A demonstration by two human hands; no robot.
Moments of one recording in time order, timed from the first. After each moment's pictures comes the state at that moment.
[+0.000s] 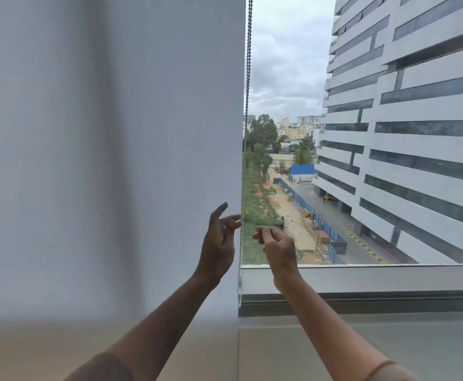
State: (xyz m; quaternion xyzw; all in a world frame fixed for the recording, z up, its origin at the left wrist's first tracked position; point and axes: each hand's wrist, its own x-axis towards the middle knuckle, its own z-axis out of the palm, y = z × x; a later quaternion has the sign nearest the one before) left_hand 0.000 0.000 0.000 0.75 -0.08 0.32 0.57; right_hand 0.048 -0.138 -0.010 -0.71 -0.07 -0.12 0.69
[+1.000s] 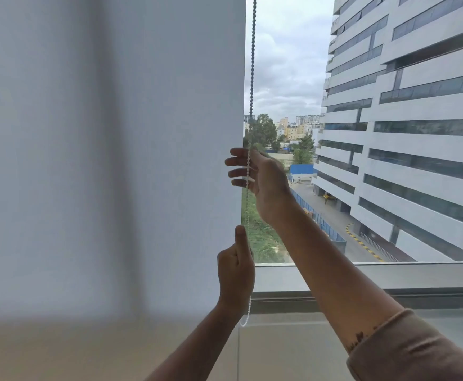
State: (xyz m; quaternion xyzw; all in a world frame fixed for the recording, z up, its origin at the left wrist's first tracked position) left_hand -0.039 -0.059 -0.019 0.67 0.01 0.36 0.65; right_hand 0.021 -0.112 0.146 -0.57 -0.25 -0.04 0.78
